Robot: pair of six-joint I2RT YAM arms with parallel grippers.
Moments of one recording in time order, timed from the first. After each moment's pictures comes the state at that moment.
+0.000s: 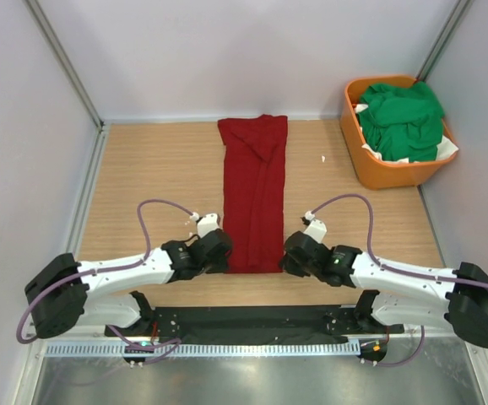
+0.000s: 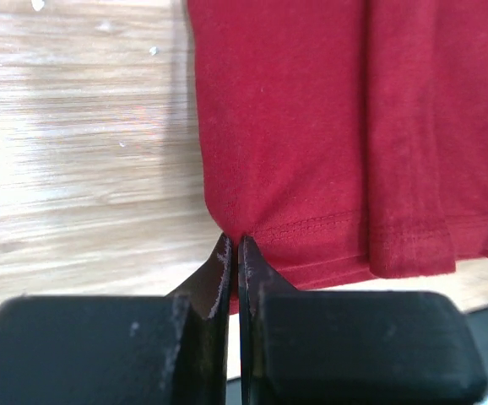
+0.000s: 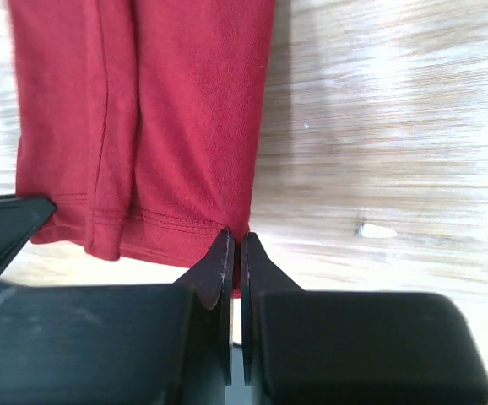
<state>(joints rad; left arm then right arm) -1.02 1.25 0.60 -0.36 -0.32 -1.00 1.01 1.10 0.52 -0.38 0.29 1.18</state>
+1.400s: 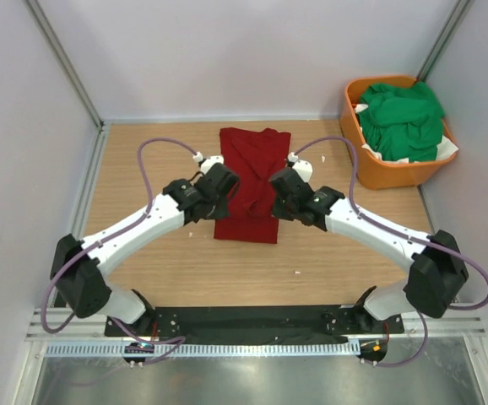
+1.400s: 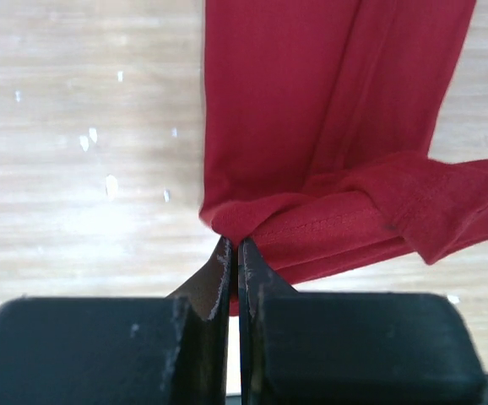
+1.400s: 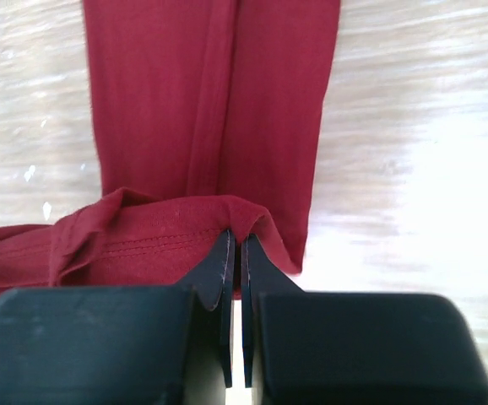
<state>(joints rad) -0.80 1.43 1.23 -0.81 -0.40 -0.71 0.78 1.40 1.08 -0.55 0.34 0.84</state>
